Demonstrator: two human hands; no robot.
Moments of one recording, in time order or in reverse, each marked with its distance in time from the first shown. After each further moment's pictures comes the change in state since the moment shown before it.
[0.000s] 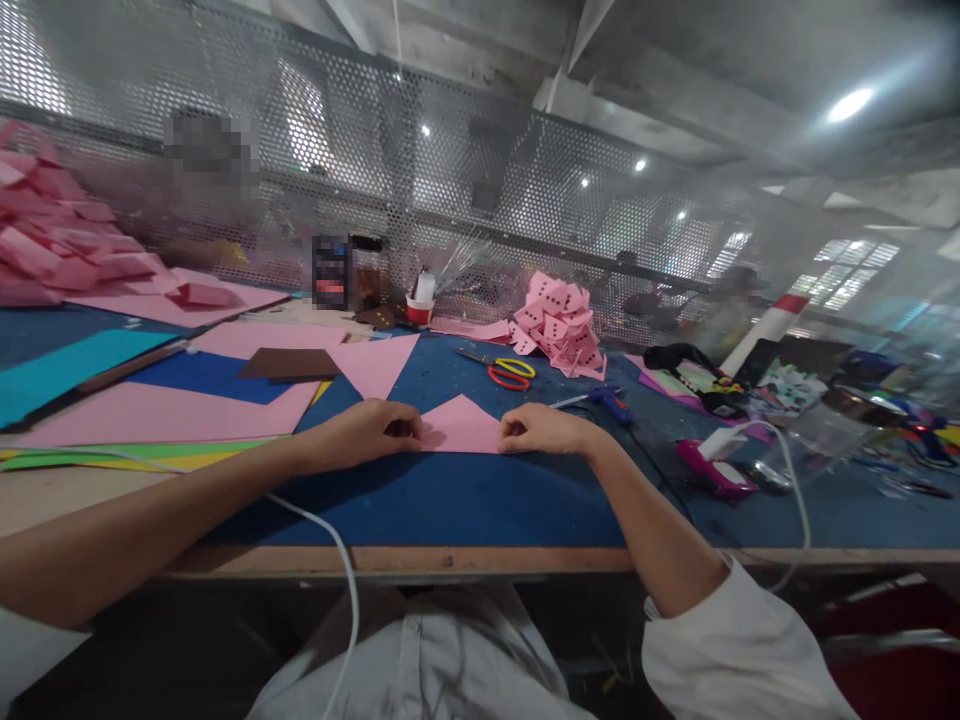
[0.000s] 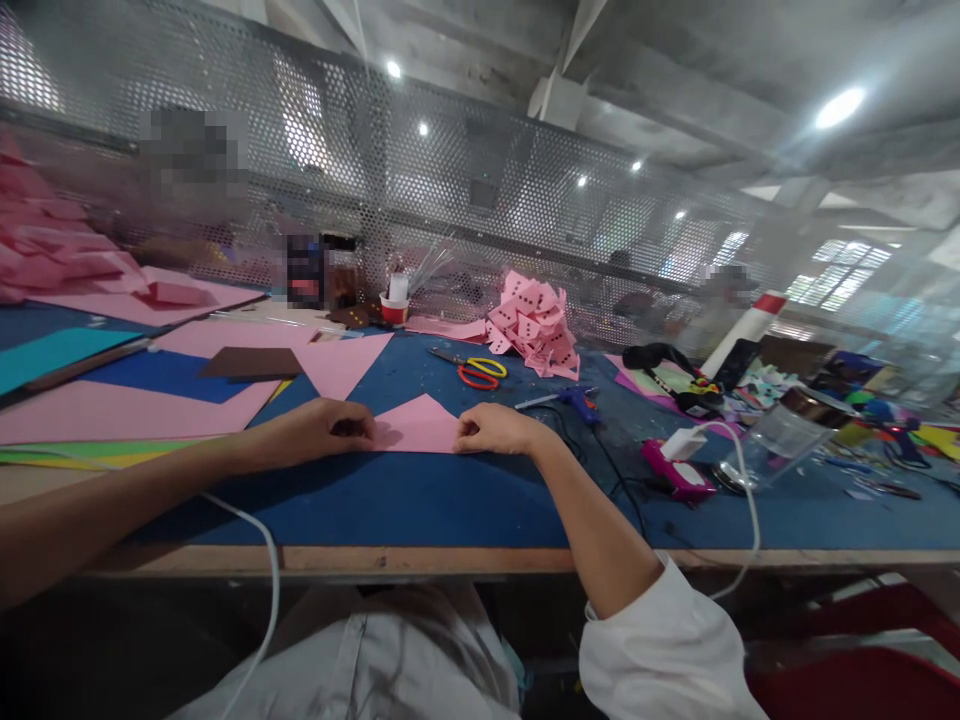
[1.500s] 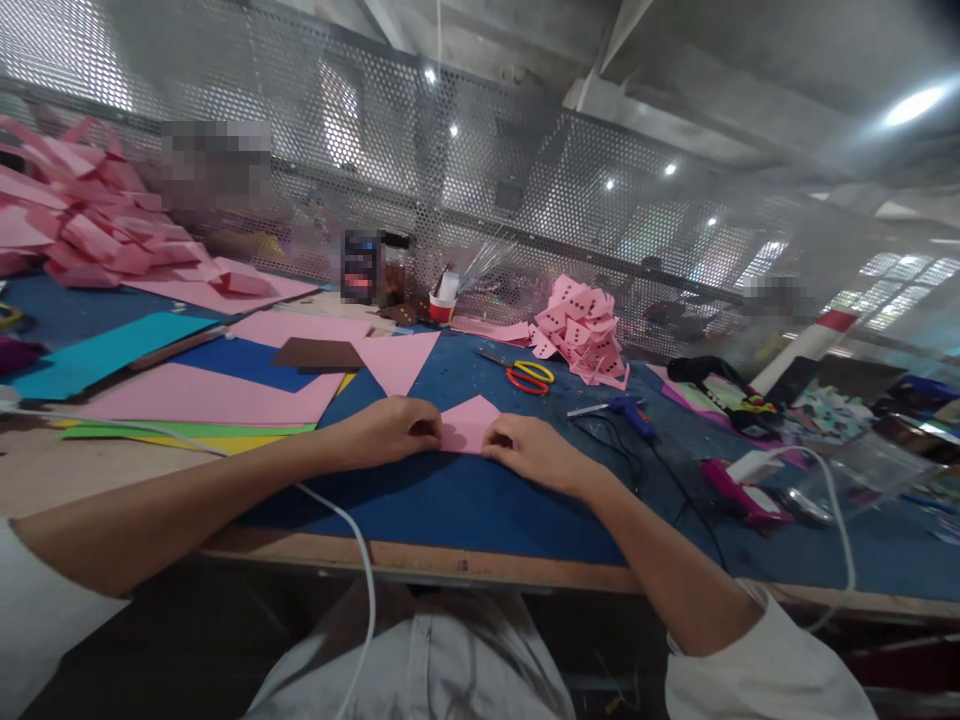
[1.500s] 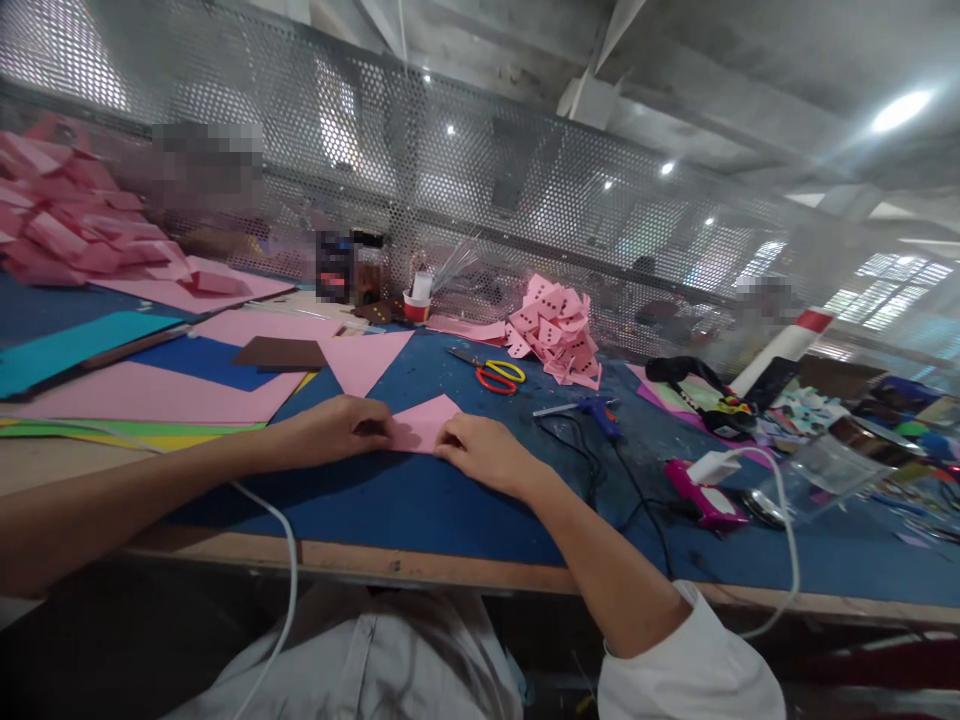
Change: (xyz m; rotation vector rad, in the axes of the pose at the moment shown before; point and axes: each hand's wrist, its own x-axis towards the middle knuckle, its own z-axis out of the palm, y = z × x) left_hand -0.002 0.000 0.007 0.081 0.082 0.062; right_hand 0.008 -0.032 0.040 -0.142 0.254 -0.204
